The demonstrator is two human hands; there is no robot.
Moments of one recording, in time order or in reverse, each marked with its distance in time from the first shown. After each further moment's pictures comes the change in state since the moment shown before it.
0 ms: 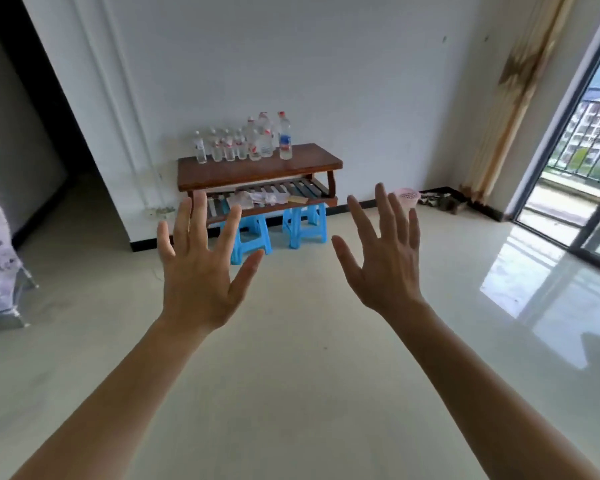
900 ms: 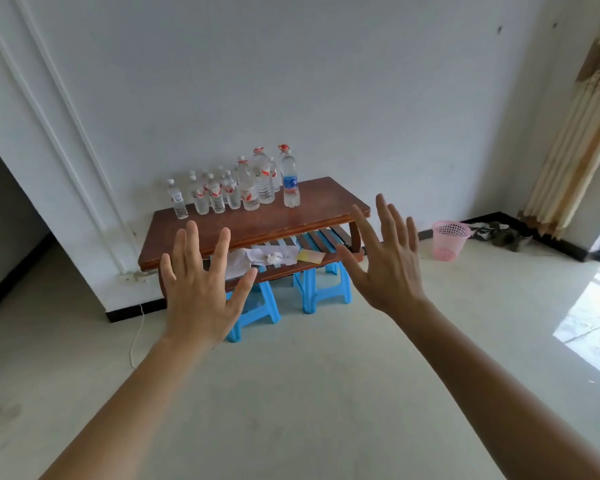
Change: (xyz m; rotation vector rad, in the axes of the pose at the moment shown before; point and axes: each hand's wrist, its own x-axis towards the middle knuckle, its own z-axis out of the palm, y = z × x) left_hand 0.442 -0.096 0.491 0.033 -0.180 -0.144; right_hand 0.441 0.247 0.469 0.099 -0.131 0.046
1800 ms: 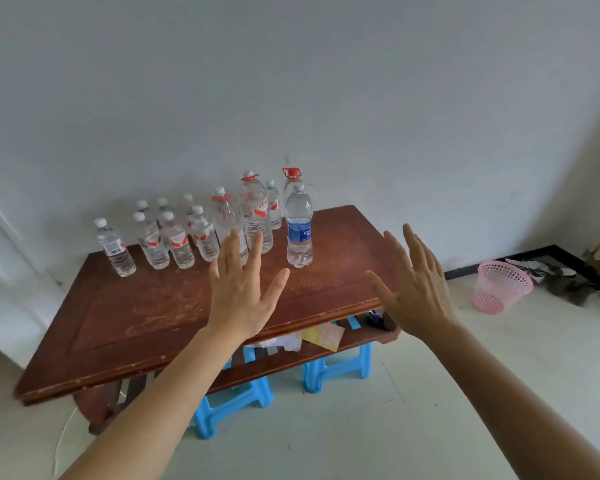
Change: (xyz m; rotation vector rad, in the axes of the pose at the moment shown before) left_hand 0.514 -0.063 0.430 -0.249 -0.186 -0.033; right_hand 0.452 0.187 0.396 0.048 -0.205 0.101
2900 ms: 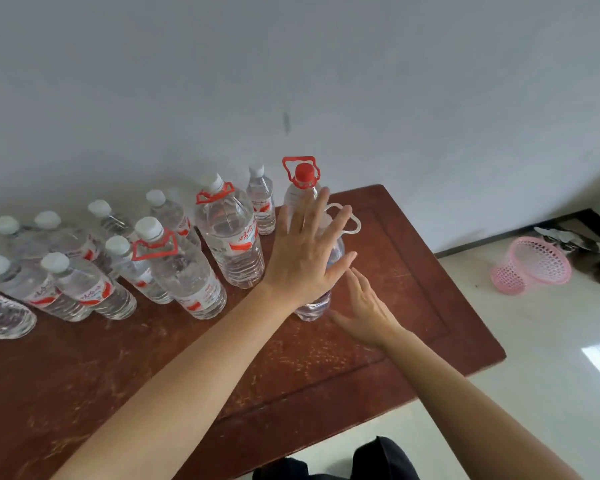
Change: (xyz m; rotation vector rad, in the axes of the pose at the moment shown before) left_hand 0.373 -0.072 0.255 0.047 -0.071 0.416; right_hand 0.287 0.066 0.331 0.230 -0.695 0.234
